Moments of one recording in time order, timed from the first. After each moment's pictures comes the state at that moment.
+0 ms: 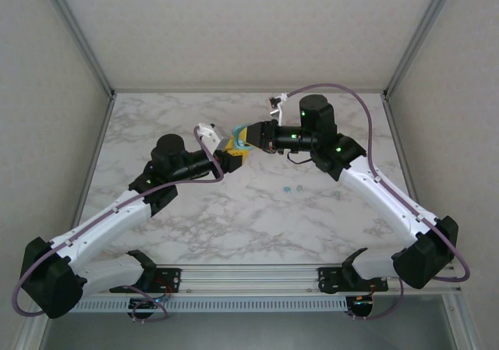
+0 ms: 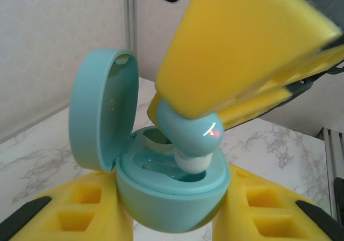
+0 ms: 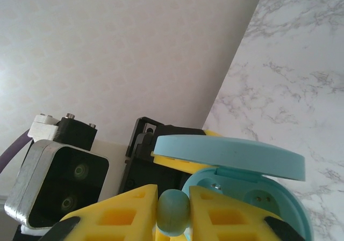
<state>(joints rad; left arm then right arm) -0.65 1.11 0.83 0.19 0.45 -0.02 0.64 1.34 1.29 -0.26 -0.71 0.88</state>
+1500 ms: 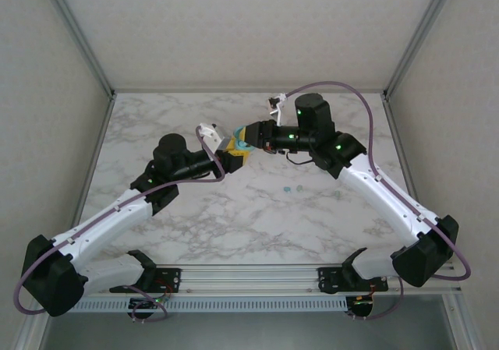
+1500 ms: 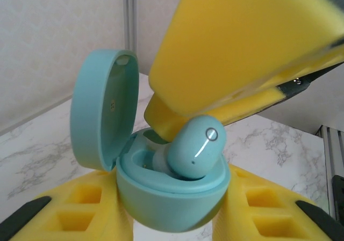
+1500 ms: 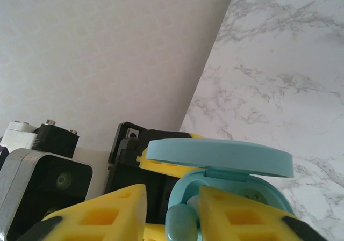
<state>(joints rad) -0.65 1.13 0.83 0.19 0.45 -0.03 0.67 1.35 1.36 -0.40 -0.60 0.81</state>
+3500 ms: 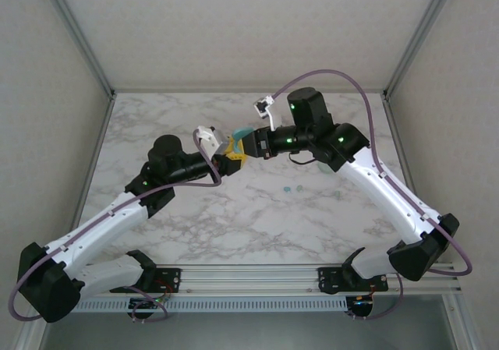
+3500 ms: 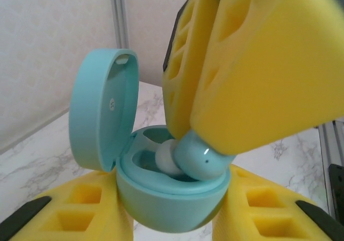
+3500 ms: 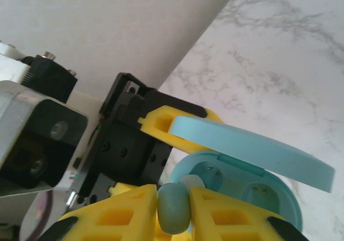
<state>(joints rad) -0.65 1.08 0.84 0.14 0.49 0.05 0.71 1.40 1.56 -0.72 -0.62 0.41</state>
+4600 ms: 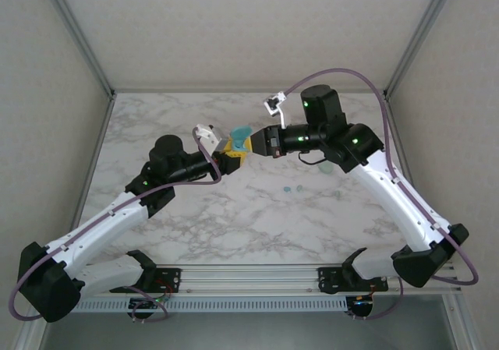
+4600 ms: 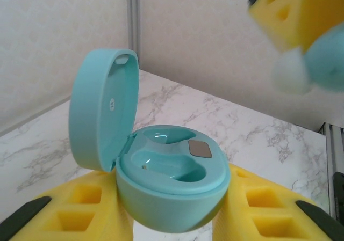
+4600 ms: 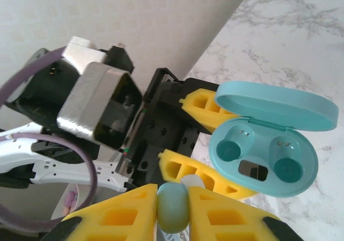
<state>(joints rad) -0.65 1.08 0.83 0.13 0.43 -0.02 0.67 1.34 1.58 -0.76 -0.68 0.46</state>
